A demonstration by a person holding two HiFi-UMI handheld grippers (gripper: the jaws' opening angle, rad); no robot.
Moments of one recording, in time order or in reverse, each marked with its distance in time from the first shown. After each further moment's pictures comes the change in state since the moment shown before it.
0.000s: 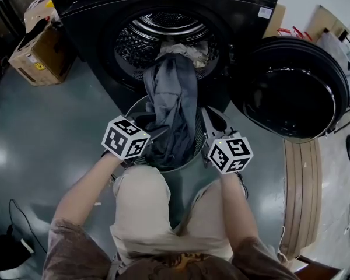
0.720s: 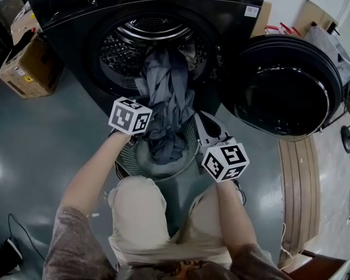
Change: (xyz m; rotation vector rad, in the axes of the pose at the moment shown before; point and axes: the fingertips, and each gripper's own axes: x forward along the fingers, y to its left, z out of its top) left arm 0.074 0.071 0.047 0.000 -0.044 0.061; right arm -0.006 -0.003 0.011 -0.015 -0.024 -0.034
